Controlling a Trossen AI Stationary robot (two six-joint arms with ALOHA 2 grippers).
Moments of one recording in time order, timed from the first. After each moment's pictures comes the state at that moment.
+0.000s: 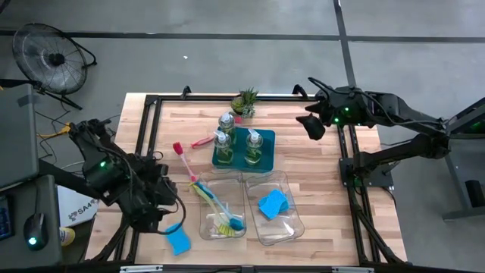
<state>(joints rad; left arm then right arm) -0.81 1.46 1.84 -1.57 -0.26 -0.75 -0.15 1.11 1.46 -1.01 0.26 0.52</state>
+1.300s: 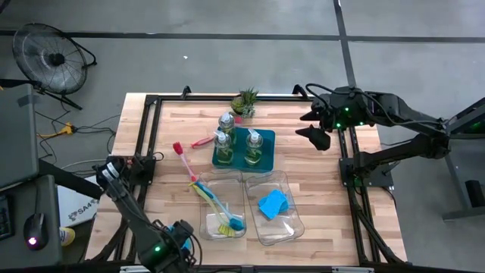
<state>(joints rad) -0.91 1.96 1.84 -1.46 0.02 -1.77 -0.15 1.11 1.46 -1.01 0.03 0.31</state>
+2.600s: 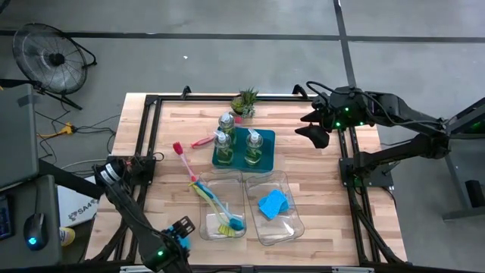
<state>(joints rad) -0.95 1.96 1.63 -1.42 -0.05 -0.06 -0.15 1.11 1.46 -1.01 0.03 0.45</state>
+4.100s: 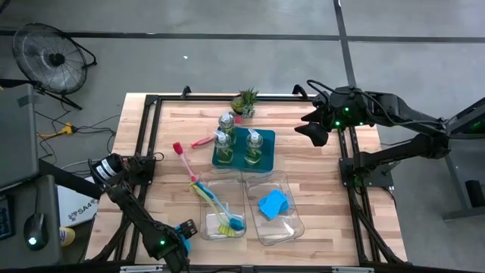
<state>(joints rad) -0.96 1.95 1.22 -0.88 -0.01 0.11 -0.15 1.11 1.46 -1.01 0.05 0.52</state>
